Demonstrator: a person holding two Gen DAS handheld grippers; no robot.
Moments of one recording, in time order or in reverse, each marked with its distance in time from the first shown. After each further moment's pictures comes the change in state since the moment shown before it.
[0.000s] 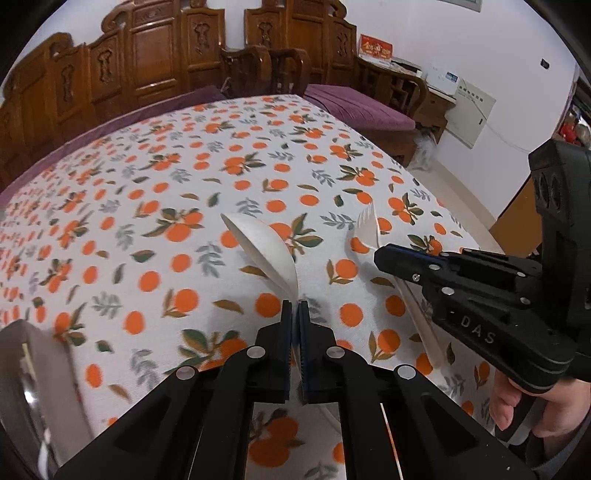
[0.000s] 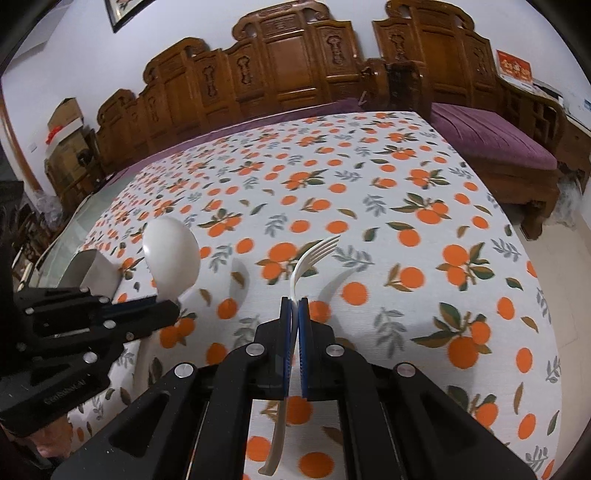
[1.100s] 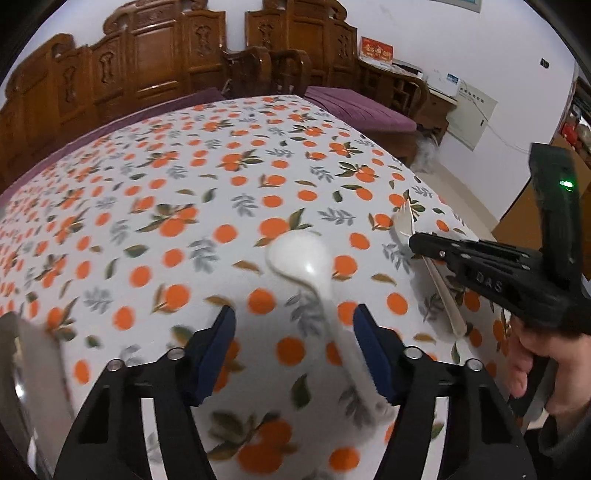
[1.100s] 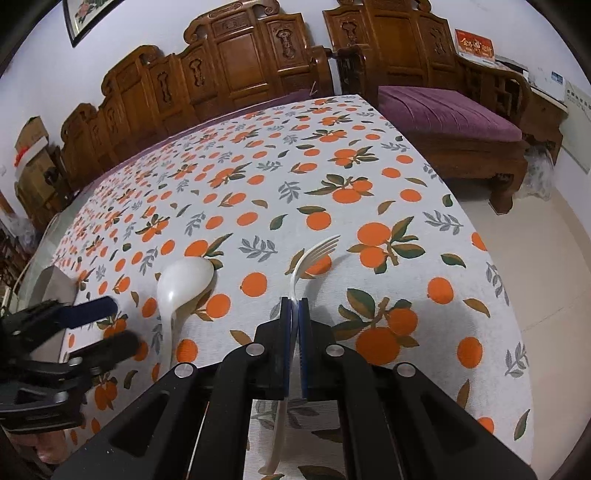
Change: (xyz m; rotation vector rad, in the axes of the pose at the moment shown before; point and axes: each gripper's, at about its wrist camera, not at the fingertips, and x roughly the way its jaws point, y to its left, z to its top) left arm 0.018 -0.009 -0.006 -0.009 -0.010 -0.008; right arm -0.001 -0.066 -0.009 0.111 0.013 -0.101
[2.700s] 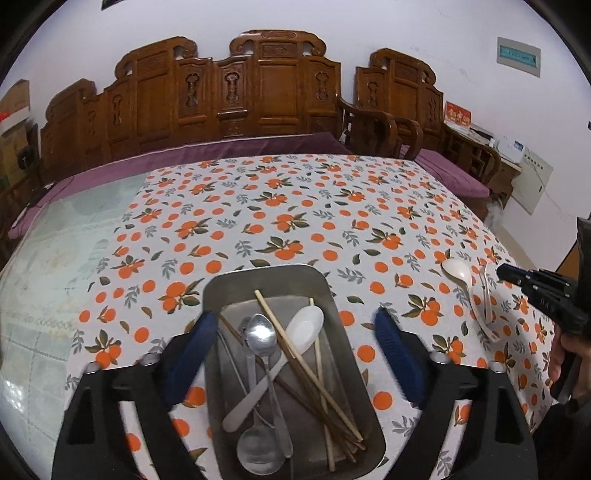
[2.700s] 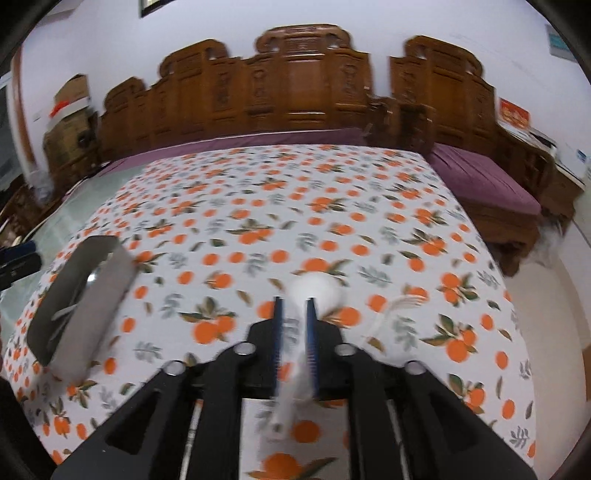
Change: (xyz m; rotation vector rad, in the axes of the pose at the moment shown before) left arm -0.173 0.174 -0.072 -0.172 -0.185 0.252; right arm -0.043 0.106 -0.014 -0.190 -0.106 -0.023
